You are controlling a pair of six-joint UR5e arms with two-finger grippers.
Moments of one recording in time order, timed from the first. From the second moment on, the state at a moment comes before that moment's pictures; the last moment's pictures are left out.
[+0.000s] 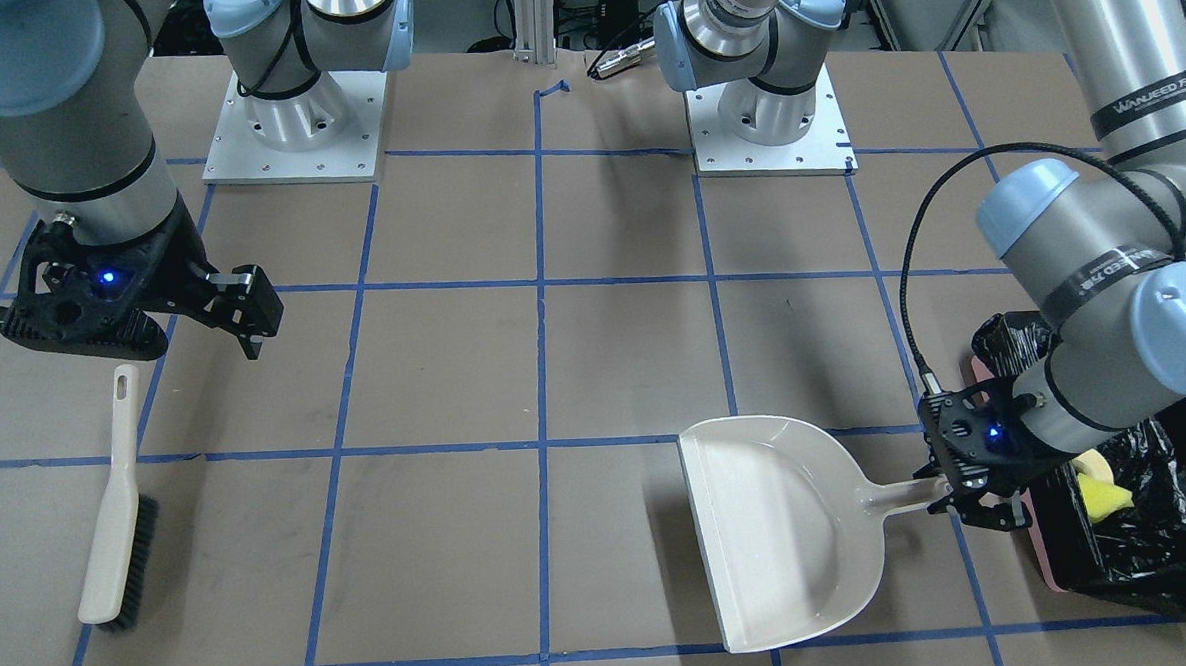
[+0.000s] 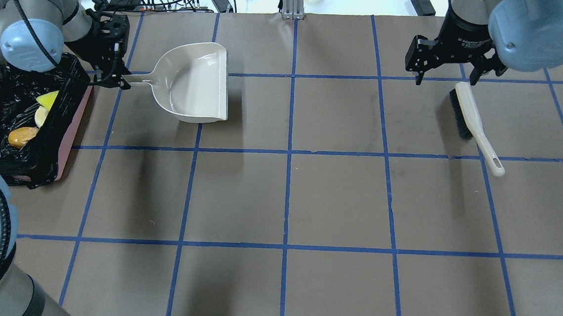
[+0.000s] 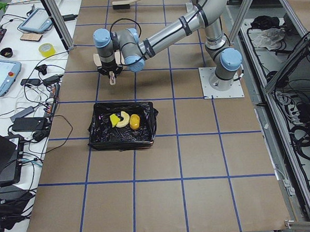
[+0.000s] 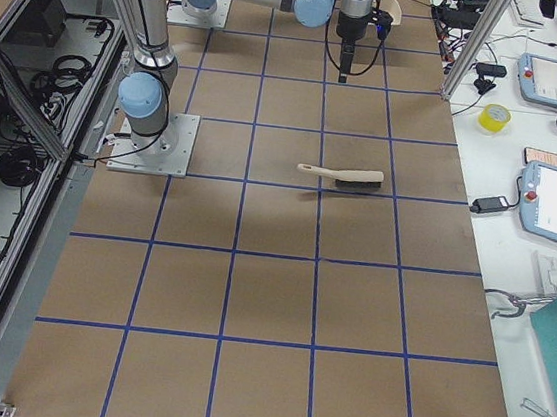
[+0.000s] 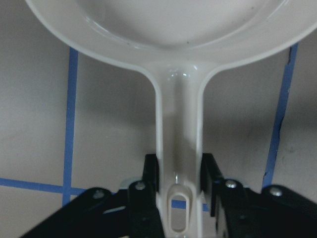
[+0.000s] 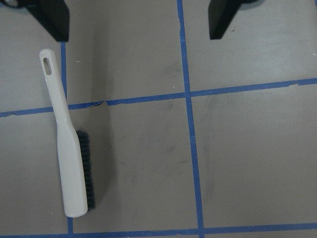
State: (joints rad) left arm -1.30 -2.03 -1.55 -1.11 1.46 1.71; right arm 1.56 -1.43 1.53 -1.73 -1.70 0.06
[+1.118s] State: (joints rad) left arm -1.37 -2.06 -1.60 -0.96 1.54 1.75; right arm 1.56 -1.44 1.56 -1.73 -1.70 0.07
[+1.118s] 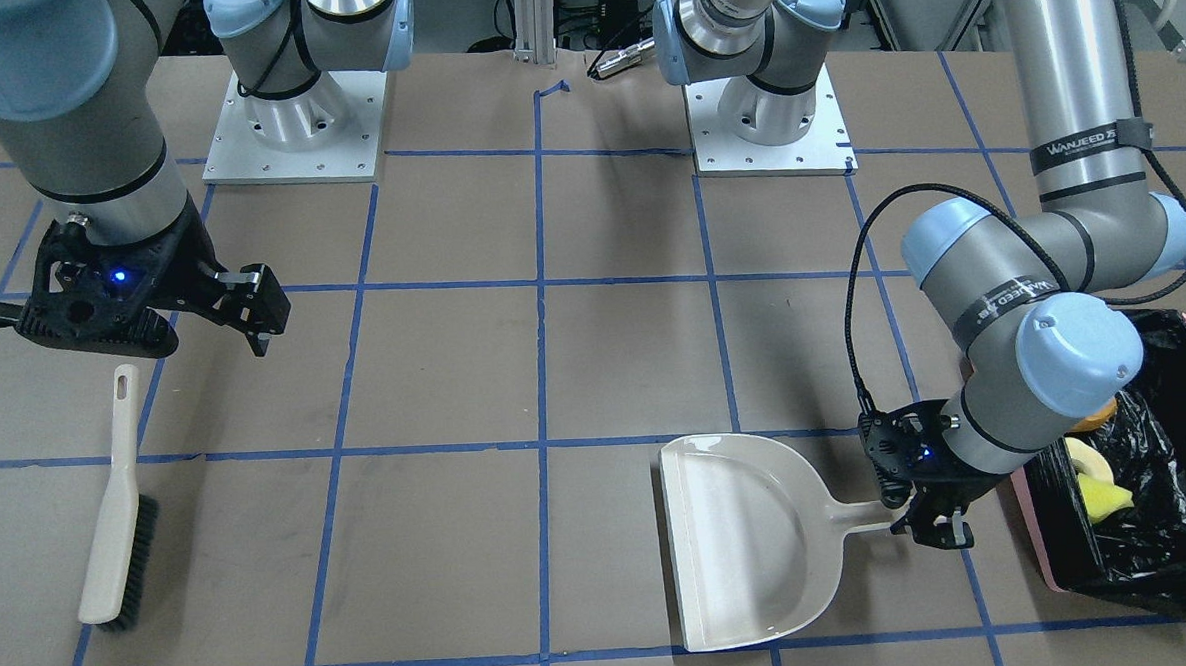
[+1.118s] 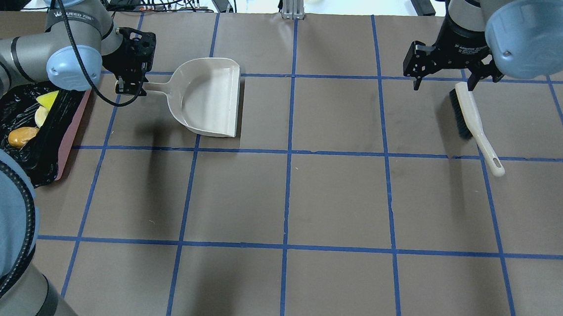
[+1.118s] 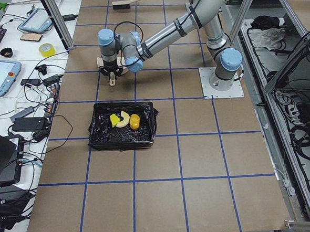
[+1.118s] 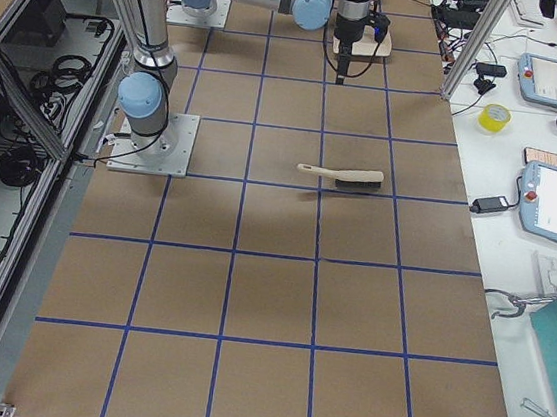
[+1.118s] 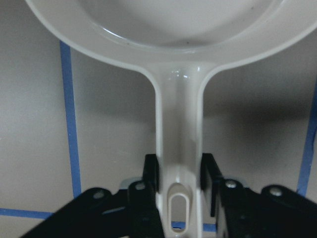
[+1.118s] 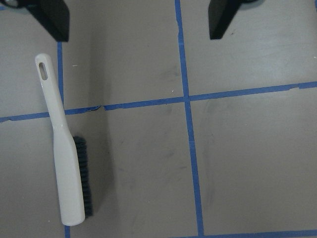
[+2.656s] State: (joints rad) left arm -1.48 -1.89 -1.58 -1.06 1.56 1.36; right arm 1.56 -1.44 1.56 -1.73 -1.70 0.07
